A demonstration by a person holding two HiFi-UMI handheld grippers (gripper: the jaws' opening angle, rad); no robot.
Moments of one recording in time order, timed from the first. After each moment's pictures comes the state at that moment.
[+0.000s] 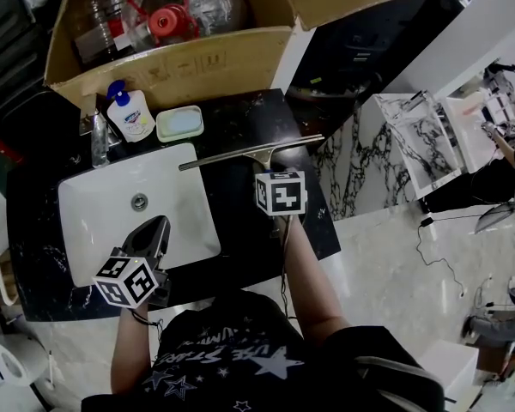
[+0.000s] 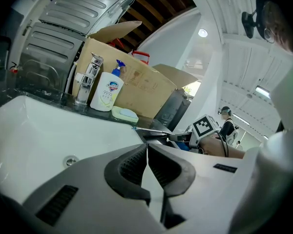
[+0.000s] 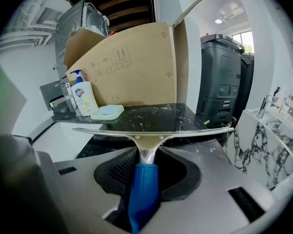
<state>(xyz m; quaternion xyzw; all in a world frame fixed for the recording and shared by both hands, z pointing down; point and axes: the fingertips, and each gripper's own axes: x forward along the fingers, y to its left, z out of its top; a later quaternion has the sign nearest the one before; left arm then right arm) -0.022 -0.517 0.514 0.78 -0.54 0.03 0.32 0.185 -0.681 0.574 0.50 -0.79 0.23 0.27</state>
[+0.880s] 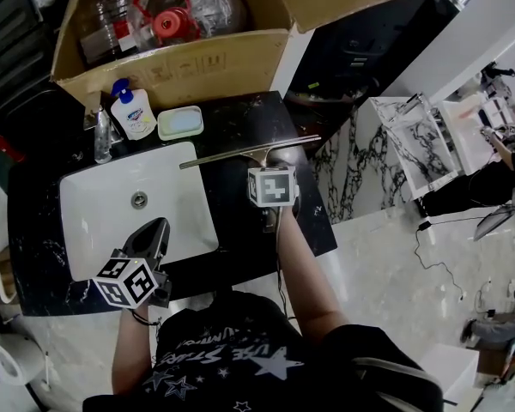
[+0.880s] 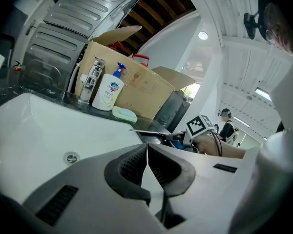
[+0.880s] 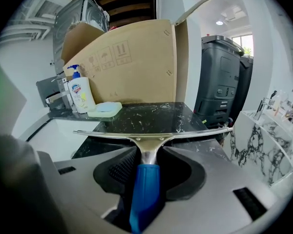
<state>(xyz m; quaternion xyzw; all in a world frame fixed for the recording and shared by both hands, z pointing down) -0.019 -0.496 0.511 0.78 -0.54 0.02 0.32 0.182 -0.679 0.574 0.51 -0.77 0.22 0.30</state>
